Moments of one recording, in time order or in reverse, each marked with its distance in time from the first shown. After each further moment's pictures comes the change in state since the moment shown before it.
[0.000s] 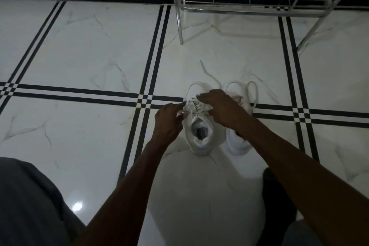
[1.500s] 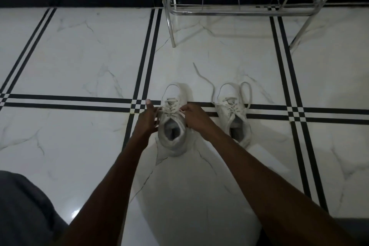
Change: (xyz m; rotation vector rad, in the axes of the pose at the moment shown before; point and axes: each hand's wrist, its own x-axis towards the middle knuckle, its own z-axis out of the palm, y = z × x) left_hand 0.005 0.002 -0.044 -0.757 -0.096 -0.560; right_hand 0.020 -0.062 0.032 0.694 -0.060 0.634
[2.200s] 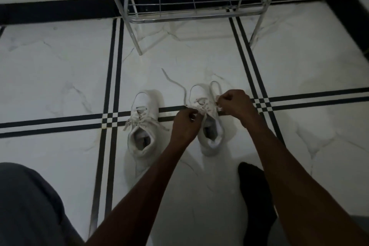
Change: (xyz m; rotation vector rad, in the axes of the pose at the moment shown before) left_hand -0.017 0.009 0.166 0.475 -0.108 0.454; right_hand -0.030 0.067 -0.165 -0.038 0.440 0.053
